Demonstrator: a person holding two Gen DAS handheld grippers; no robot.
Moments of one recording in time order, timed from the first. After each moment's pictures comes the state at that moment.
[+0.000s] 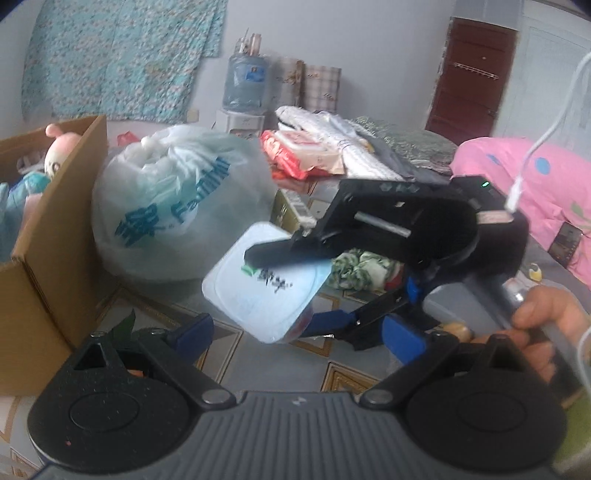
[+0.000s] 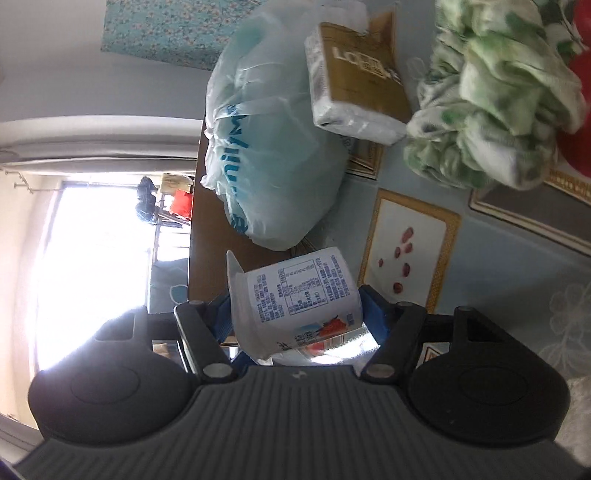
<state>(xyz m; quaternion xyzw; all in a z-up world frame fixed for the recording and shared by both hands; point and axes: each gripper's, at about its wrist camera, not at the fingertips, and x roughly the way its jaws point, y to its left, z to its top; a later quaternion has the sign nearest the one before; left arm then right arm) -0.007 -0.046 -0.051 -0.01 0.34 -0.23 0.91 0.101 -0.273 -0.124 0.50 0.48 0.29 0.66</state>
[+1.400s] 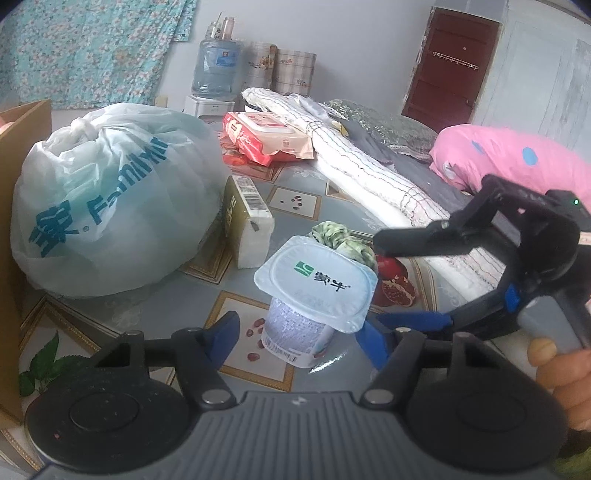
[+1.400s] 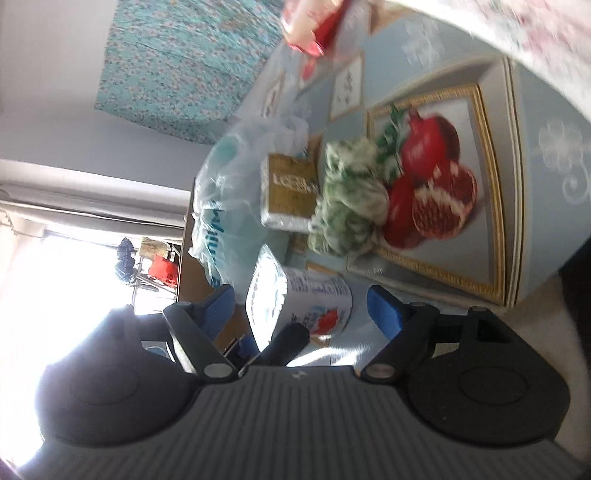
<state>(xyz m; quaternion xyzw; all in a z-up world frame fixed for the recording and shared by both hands) 0.026 -0.091 -0.077 -0.01 0.35 -0.28 0.89 0.041 -0.378 -0.111 0.51 0.41 0.20 0.73</state>
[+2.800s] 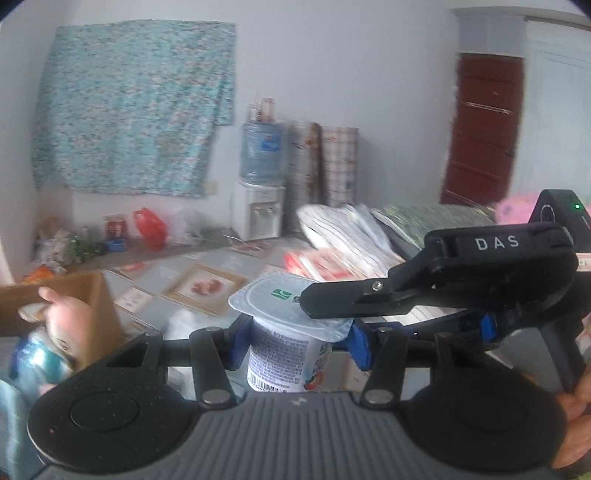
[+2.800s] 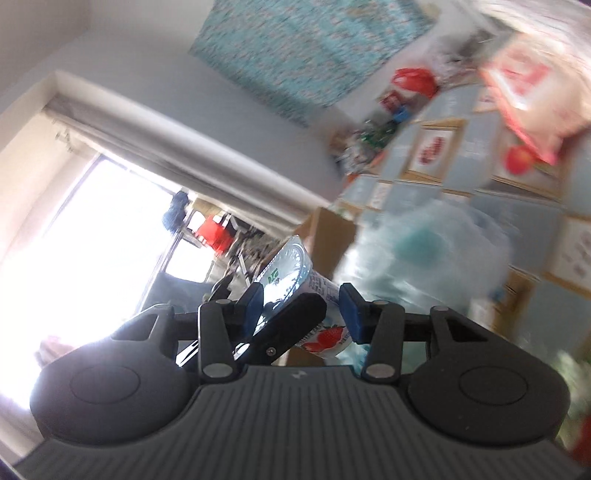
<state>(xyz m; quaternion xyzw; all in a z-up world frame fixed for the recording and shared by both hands) 0.128 -0.076 0.071 0.01 0.25 -0.19 0.95 0.197 -0.309 0.034 0.41 0.35 0.34 0.77</state>
